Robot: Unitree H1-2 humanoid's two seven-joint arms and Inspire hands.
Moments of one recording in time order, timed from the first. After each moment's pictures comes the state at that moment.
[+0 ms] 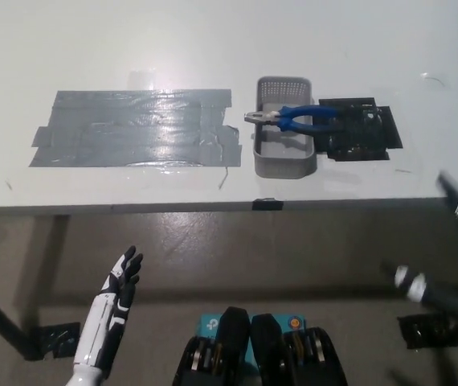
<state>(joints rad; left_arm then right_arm) 0.07 0.08 -0.04 -0.04 0.17 -0.18 -0.03 -0.11 -0.24 -0.01 -0.35 -0.23 -0.09 0.02</state>
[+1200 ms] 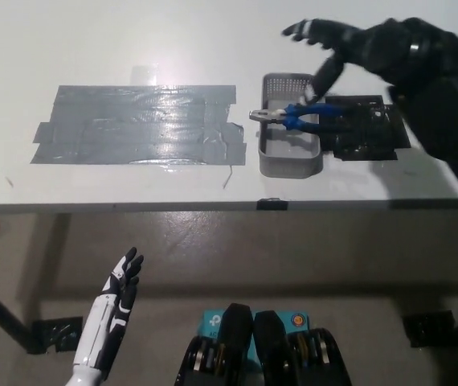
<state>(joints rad) 0.07 0.09 -0.04 -0.03 0.18 -0.18 -0.03 -1.30 -0.24 0.52 0.91 -0.34 0.32 0.52</state>
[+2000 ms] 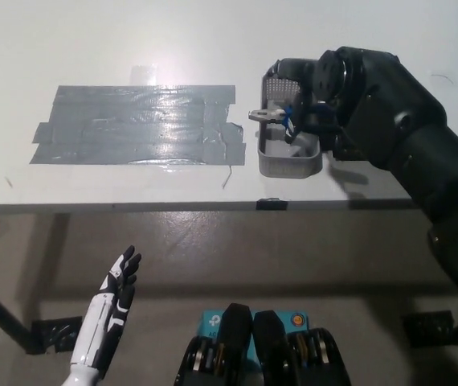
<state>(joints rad) 0.07 0.10 -0.04 -0.04 0.19 -0.18 -0.03 -1.34 -0.14 0.63 1.14 -0.49 0.25 0.48</state>
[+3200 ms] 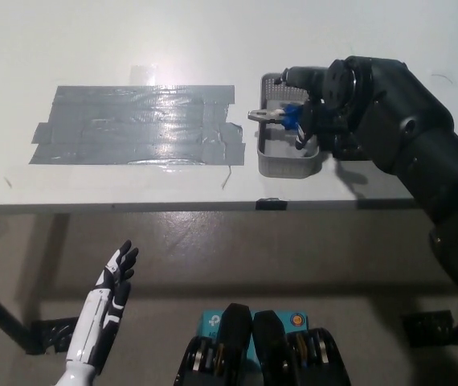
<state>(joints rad) 0.06 0.11 -0.04 -0.06 0.17 -0.18 -0.03 -1.34 -0.15 0.62 1.21 -0.52 0.17 0.47</state>
